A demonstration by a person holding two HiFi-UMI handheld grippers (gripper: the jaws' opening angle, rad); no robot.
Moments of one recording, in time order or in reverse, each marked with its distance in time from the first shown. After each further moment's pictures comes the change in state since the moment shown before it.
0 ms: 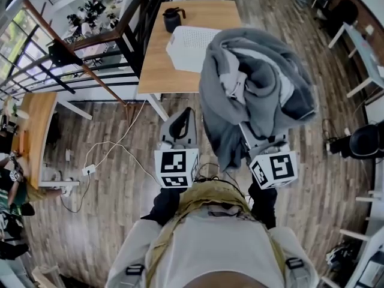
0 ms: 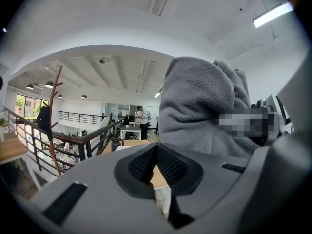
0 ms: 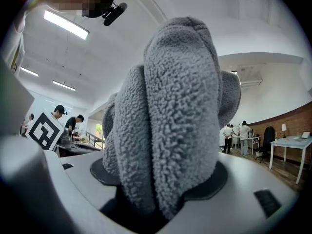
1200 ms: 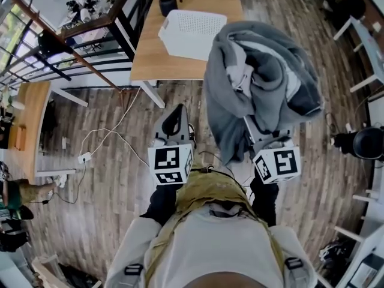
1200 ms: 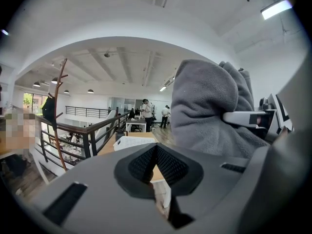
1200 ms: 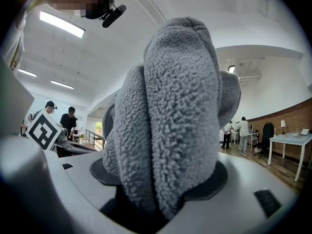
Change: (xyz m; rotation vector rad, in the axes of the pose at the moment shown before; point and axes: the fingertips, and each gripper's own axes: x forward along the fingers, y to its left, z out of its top) left arm 0.022 -0.008 -0.055 -0.034 0.089 0.068; right arm -0.003 -0.051 -0.047 0.017 0.048 -0.003
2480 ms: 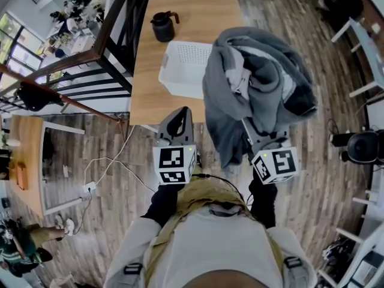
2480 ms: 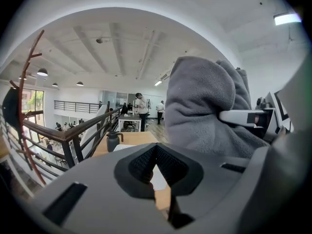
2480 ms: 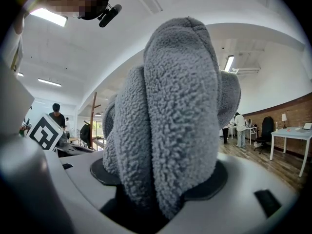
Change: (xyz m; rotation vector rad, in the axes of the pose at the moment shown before) left arm 0.245 0.118 0.058 0.005 0.055 -0.107; right arm 0.260 -0.066 -0.009 0.044 0.050 -0.058
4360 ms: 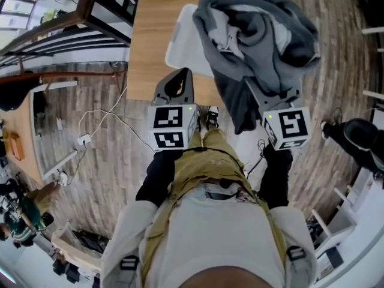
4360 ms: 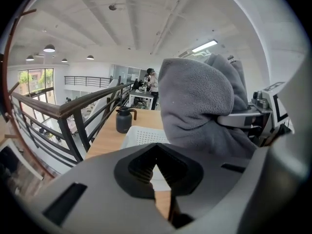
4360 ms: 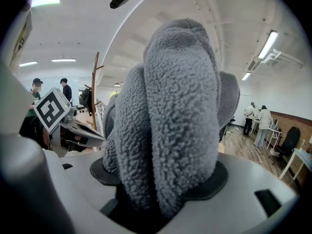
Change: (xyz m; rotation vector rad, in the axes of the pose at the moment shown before) left arm 0.170 0.133 -0.051 -0.161 0.282 0.087; right arm 0.243 -0.029 -0.093 -0.181 0.359 0.231
